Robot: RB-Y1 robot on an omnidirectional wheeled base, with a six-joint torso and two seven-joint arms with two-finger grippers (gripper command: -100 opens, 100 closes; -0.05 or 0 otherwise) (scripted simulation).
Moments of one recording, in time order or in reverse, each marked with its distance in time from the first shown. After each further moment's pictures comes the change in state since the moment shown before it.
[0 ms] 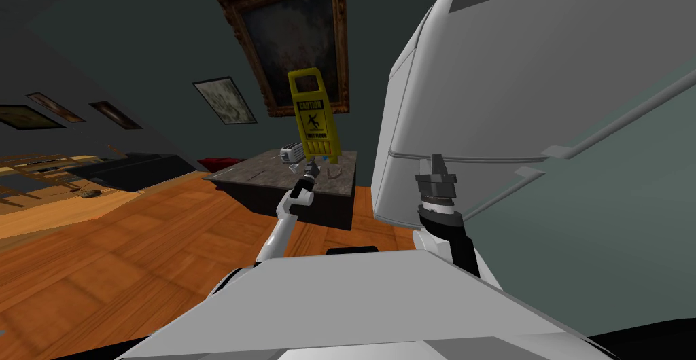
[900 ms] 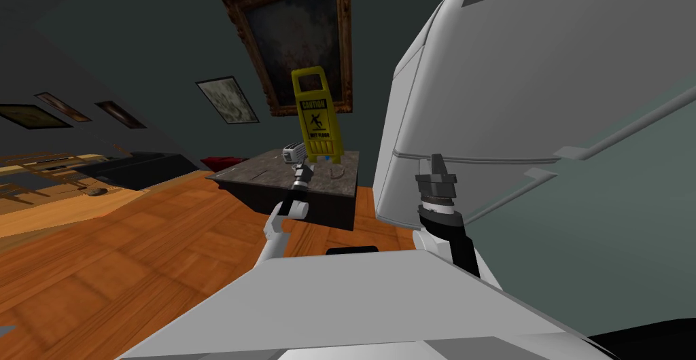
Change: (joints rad) left arm 0.218 -0.033 0.018 -0.231 -0.009 -0.213 -0.031; right arm 0.000 0.000 0.000 0.000 0.000 0.000 0.000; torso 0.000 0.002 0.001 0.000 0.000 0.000
